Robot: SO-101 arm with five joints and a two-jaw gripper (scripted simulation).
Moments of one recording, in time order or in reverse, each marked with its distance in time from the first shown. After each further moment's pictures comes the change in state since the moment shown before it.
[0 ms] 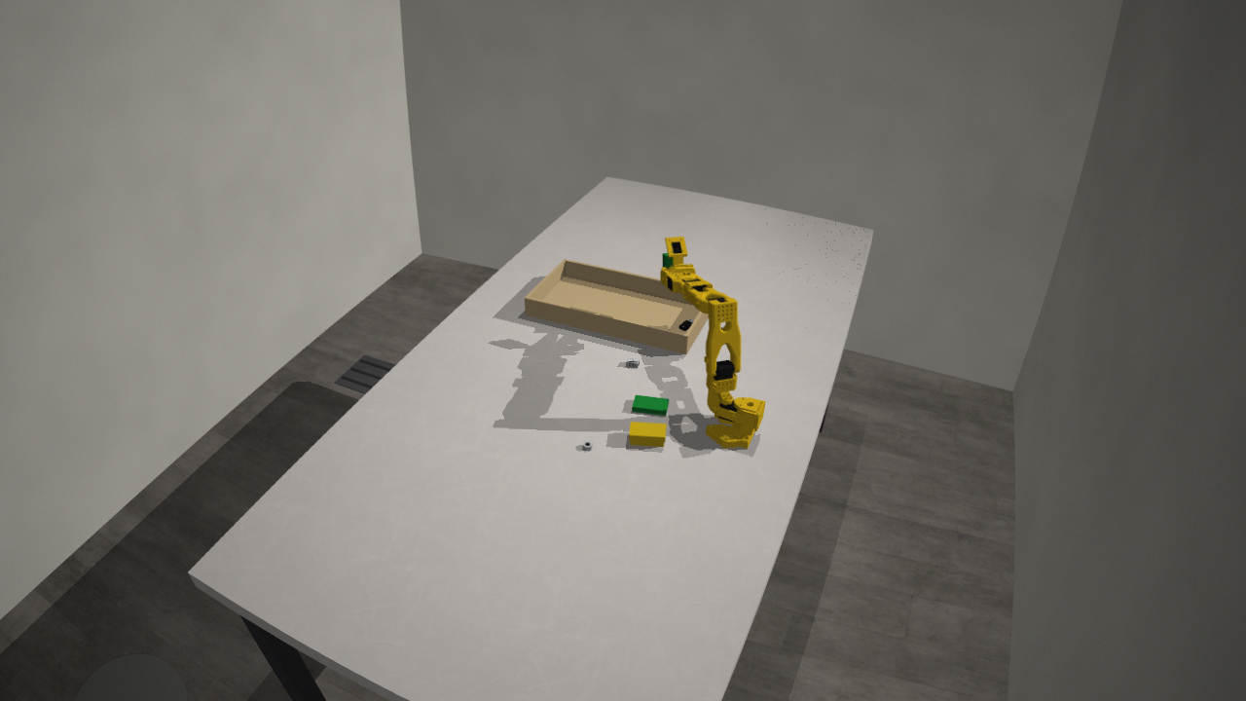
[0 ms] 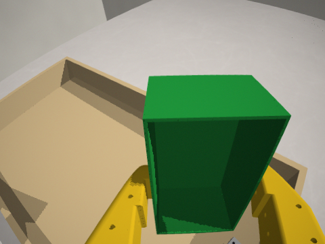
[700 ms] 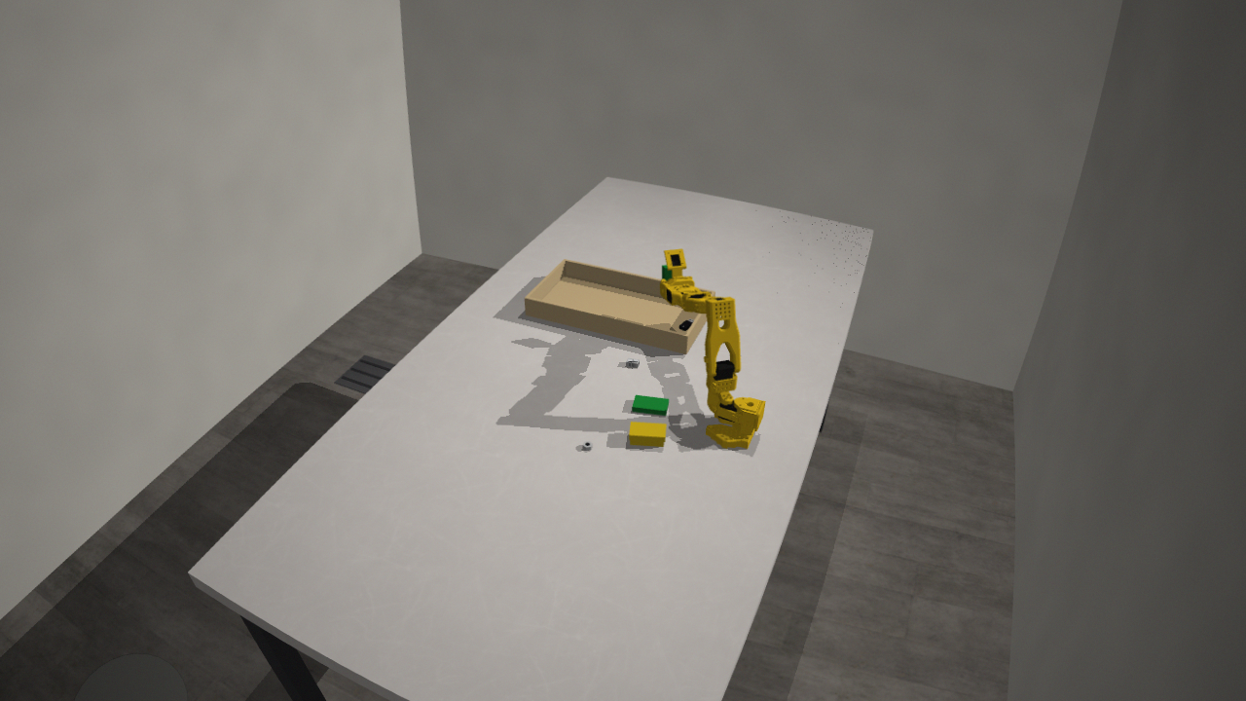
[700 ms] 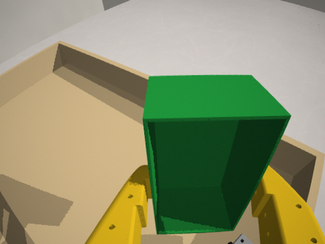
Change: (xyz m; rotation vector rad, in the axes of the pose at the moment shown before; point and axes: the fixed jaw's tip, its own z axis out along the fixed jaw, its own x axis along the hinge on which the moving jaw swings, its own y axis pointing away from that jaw) arm 0.029 -0.001 0.008 0.000 -0.001 -0.011
